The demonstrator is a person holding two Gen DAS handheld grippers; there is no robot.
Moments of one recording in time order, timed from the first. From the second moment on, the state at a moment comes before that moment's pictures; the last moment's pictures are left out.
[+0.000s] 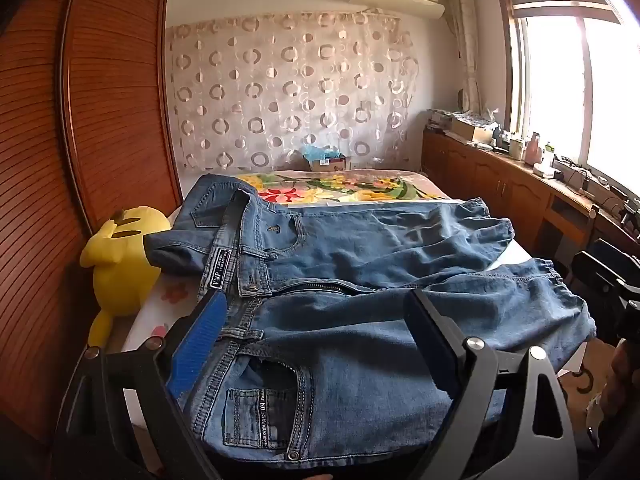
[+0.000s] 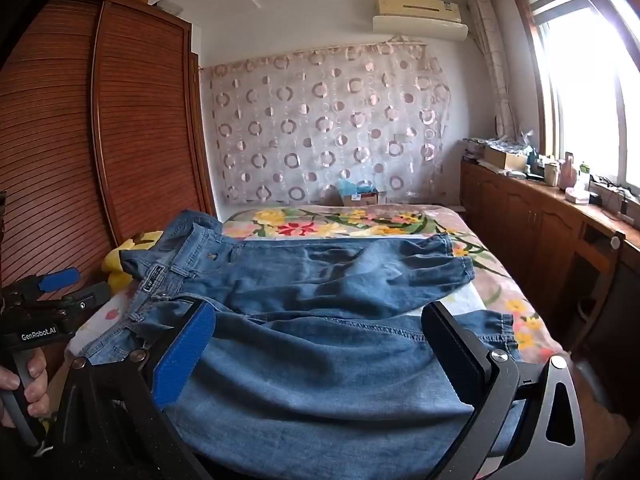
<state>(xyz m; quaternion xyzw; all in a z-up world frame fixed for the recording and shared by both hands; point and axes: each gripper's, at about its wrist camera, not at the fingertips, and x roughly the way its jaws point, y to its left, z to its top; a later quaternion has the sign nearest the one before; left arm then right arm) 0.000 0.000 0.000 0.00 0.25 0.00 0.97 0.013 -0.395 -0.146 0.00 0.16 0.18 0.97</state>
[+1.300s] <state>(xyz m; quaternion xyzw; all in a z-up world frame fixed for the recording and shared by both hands) 0.001 -0.003 -0.011 0.01 0.26 0.00 0.97 0.014 -0.394 -0.148 0.01 0.17 0.18 0.97</state>
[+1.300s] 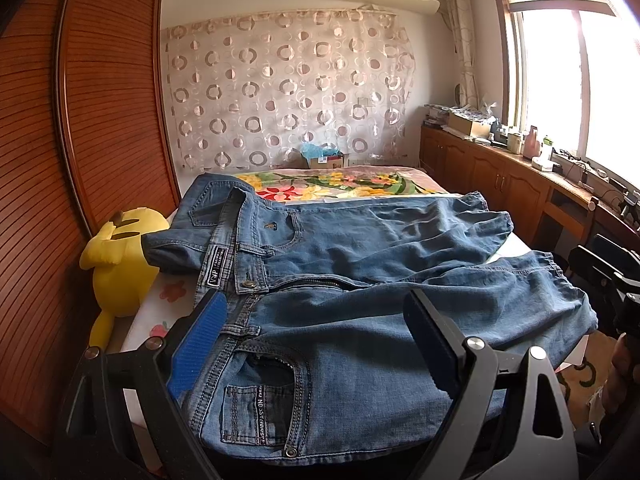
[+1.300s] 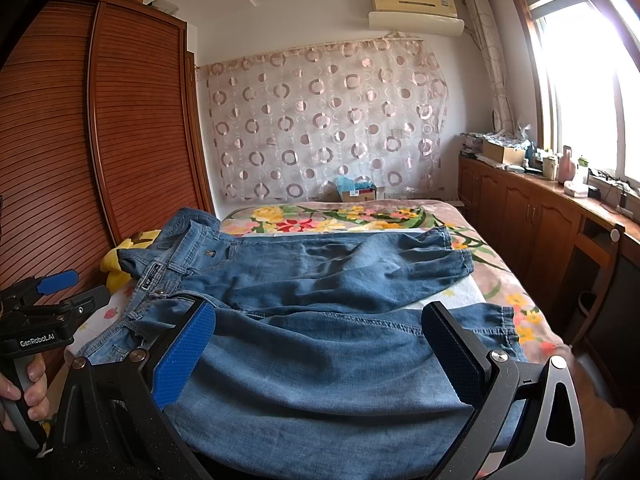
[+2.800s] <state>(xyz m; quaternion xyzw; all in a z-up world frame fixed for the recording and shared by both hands) -0.002 -0.005 -0.008 0.01 0.26 0.00 0.97 0.014 -0.394 -0.149 0.01 0.17 0.18 0.97</state>
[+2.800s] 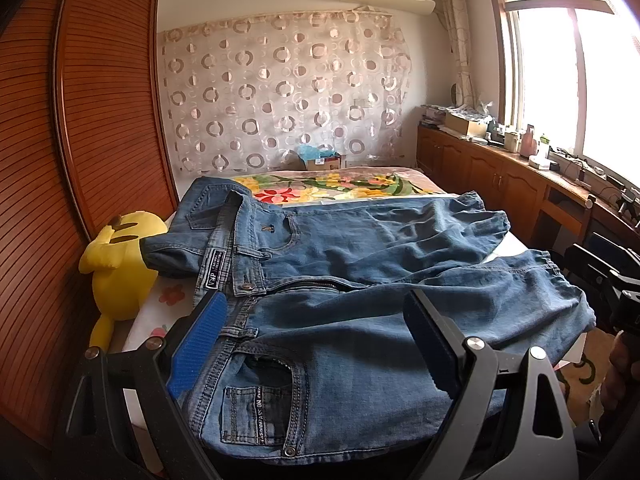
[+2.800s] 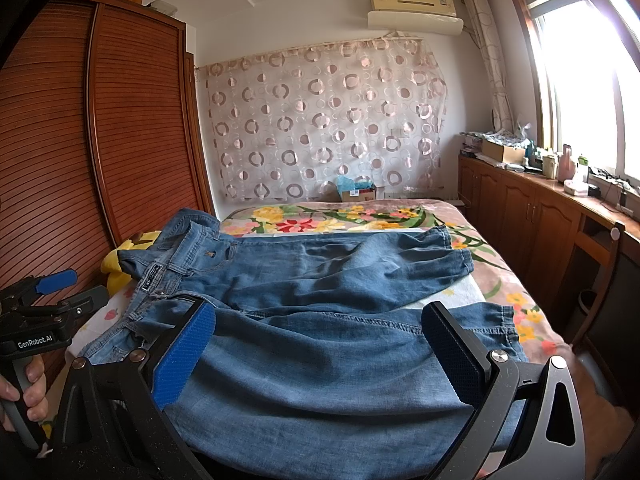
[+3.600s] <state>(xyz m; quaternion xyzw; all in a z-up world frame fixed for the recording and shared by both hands) 0.018 0.008 -0.031 0.02 0.31 -0.02 0.95 0.029 -0.422 -0.158 0.01 0.19 0.15 0.97</state>
